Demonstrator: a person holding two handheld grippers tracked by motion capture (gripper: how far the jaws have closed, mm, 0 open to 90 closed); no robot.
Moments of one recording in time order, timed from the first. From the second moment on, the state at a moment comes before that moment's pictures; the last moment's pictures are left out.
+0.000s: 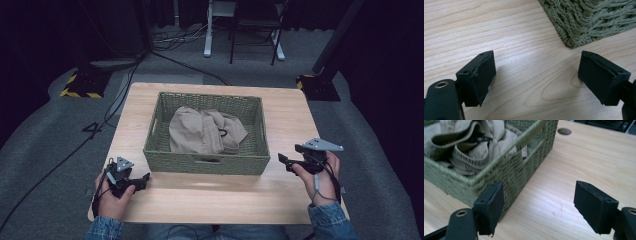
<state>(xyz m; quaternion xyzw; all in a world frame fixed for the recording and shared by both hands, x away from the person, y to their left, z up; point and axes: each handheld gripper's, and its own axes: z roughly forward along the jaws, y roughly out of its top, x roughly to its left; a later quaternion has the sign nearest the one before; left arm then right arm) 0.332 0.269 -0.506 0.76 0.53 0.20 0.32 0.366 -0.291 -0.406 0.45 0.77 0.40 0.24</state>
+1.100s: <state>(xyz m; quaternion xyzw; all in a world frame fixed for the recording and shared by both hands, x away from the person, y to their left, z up) 0.332 0.269 -0.506 0.76 0.53 0.20 0.32 0.396 -0.247 -0.349 0.37 0.79 0.43 0.22</state>
